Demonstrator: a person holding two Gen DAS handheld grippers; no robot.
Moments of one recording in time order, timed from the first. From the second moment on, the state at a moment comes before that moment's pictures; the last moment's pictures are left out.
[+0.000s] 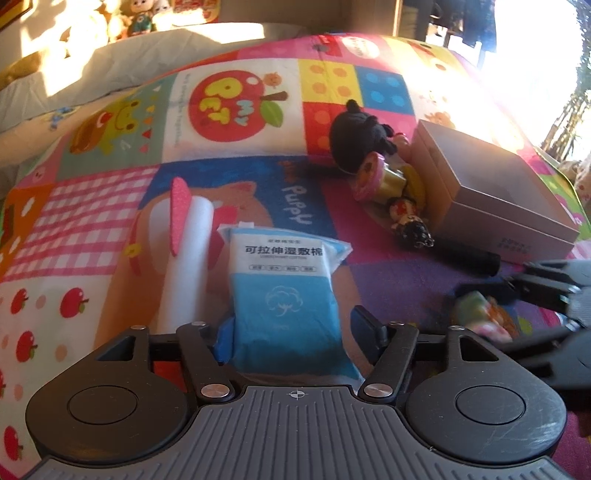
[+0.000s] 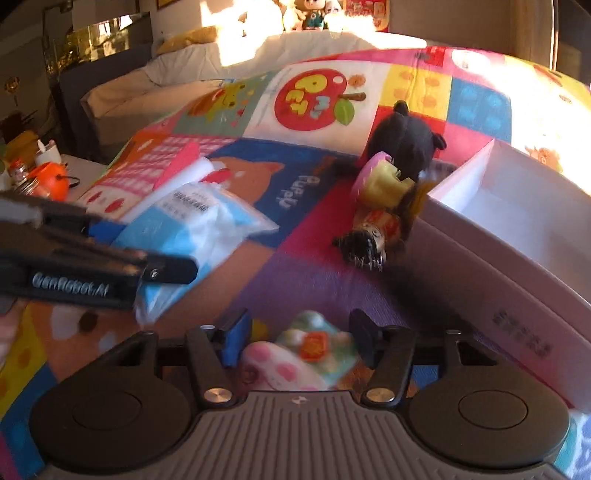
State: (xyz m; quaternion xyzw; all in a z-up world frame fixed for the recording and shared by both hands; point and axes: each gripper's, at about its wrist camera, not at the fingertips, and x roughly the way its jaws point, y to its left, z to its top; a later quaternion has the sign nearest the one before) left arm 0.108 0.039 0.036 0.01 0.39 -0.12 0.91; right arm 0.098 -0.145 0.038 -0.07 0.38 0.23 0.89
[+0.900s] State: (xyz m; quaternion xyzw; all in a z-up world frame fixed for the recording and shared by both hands) left arm 0.051 -0.069 0.089 0.07 0.35 -0.30 0.88; right arm -0.008 -0.280 0.121 -0.07 0.32 0.14 0.93
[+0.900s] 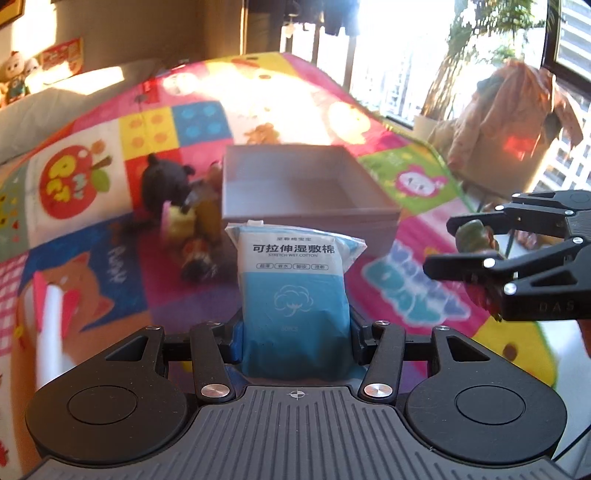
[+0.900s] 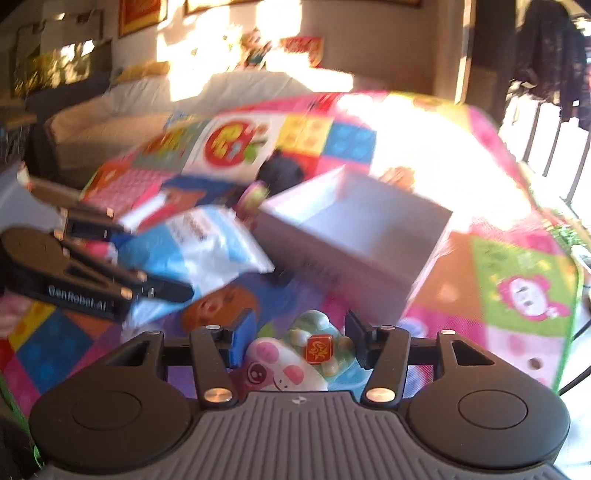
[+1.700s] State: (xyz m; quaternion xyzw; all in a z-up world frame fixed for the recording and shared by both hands) left arm 0.123 -0.017 0.074 0.10 0.35 -0.13 0.92; right arm 0.092 -0.330 0.144 0.06 0.24 0.06 0.97
